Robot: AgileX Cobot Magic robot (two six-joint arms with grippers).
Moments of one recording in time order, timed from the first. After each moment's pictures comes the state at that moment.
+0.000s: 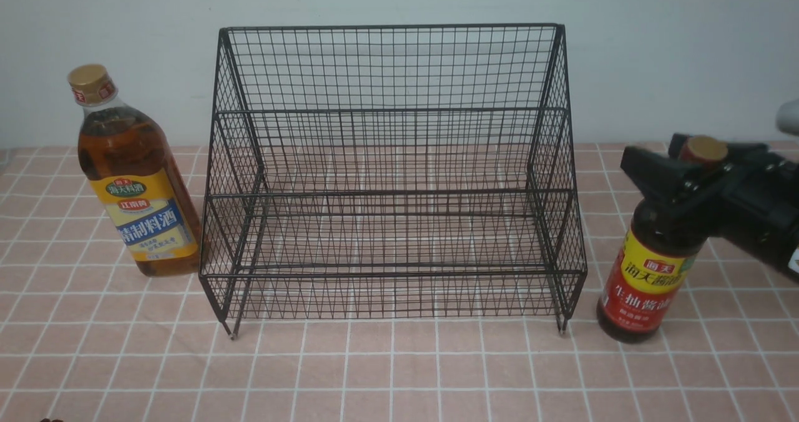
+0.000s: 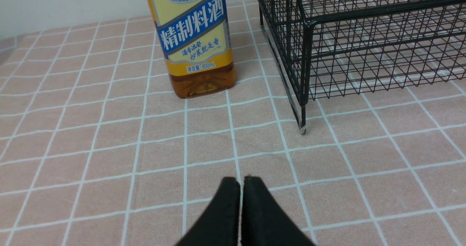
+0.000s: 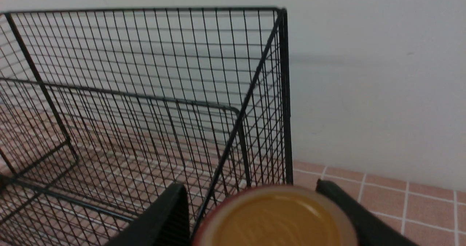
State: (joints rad) right arm 0.06 1.42 -0.54 -0.59 -0.61 0.53; left arm -0.06 -0.01 0.02 -0.06 0.38 0.15
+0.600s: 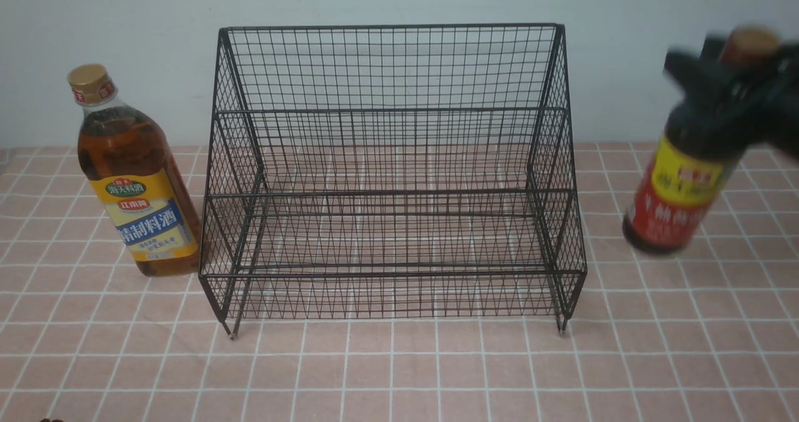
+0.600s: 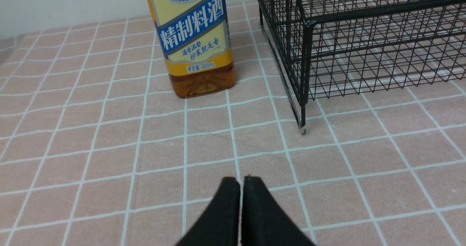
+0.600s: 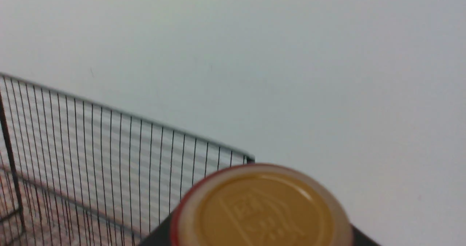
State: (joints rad) right arm 0.07 1.24 -0.79 -0.66 -0.46 0.52; left arm -0.06 -0.01 0.02 -0.06 0.38 0.15
